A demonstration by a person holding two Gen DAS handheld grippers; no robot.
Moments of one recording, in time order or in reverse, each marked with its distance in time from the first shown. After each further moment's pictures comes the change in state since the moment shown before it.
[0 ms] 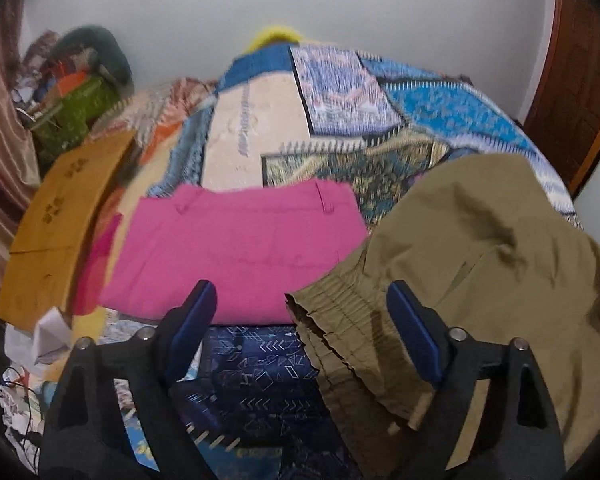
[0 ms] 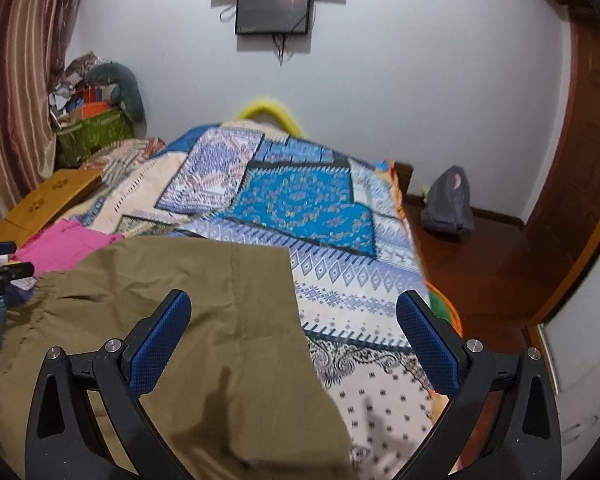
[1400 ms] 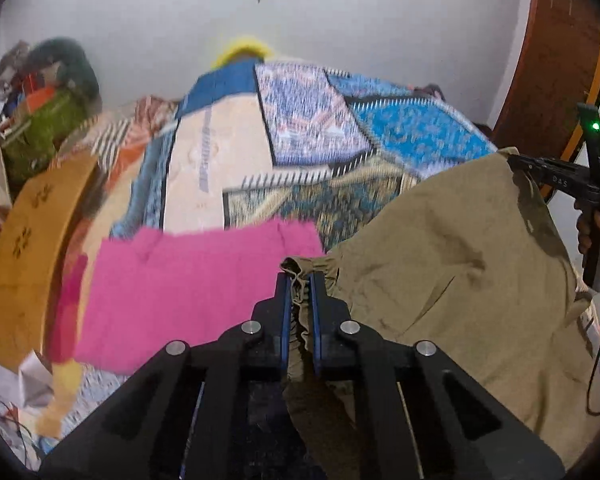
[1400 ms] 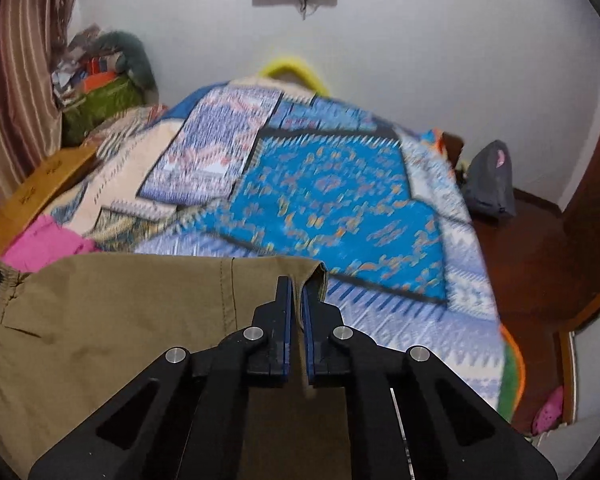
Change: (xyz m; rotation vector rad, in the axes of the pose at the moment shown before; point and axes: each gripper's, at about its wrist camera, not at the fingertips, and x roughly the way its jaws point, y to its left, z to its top) left arm -0.008 -0.012 0.045 0.043 -0.075 -0.104; right arm 0.095 -0.005 0.062 0.008 0.103 0.112
